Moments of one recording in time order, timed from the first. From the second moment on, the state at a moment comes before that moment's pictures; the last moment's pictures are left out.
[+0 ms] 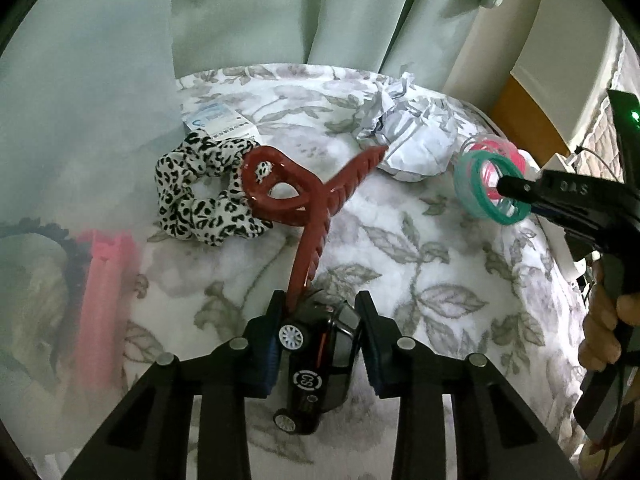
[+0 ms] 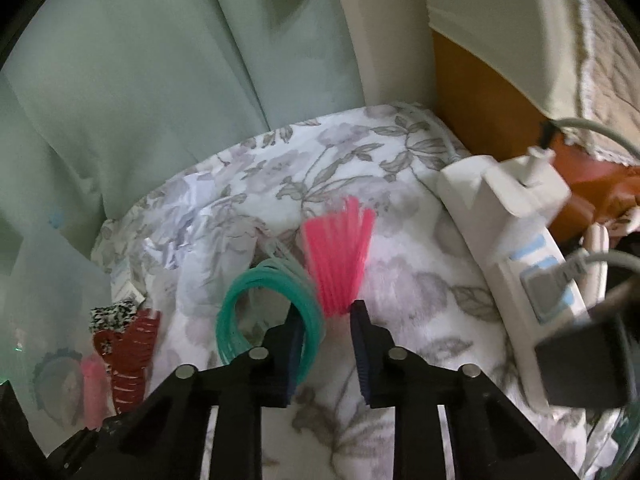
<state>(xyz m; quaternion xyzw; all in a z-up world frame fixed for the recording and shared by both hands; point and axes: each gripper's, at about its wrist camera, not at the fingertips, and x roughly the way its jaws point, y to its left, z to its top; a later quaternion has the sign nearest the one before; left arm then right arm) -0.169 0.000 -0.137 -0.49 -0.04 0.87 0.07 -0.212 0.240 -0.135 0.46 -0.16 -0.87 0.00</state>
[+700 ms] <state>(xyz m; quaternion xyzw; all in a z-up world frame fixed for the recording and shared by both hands) -0.136 -0.009 -0.113 -0.48 -0.06 0.87 0.08 -0.136 0.242 -0.091 0.43 -0.20 -0.88 0.01</state>
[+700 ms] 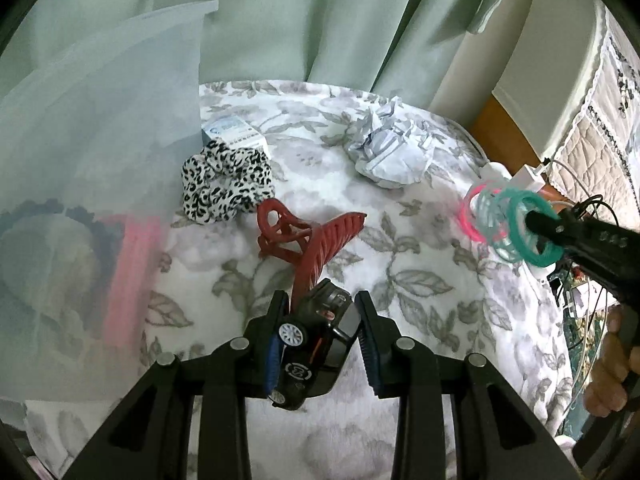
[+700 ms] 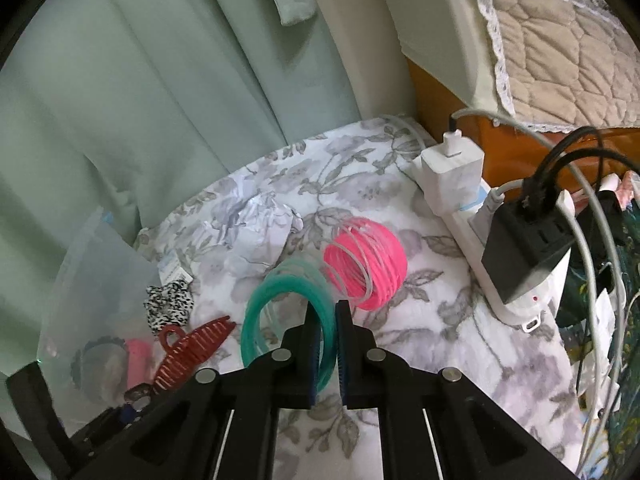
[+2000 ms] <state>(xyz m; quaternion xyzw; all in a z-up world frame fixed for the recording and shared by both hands) -0.101 0.000 -0.119 -0.51 -0.05 0.85 0.10 -0.104 0.244 -0.064 0.40 -0.22 -0.89 0.02</state>
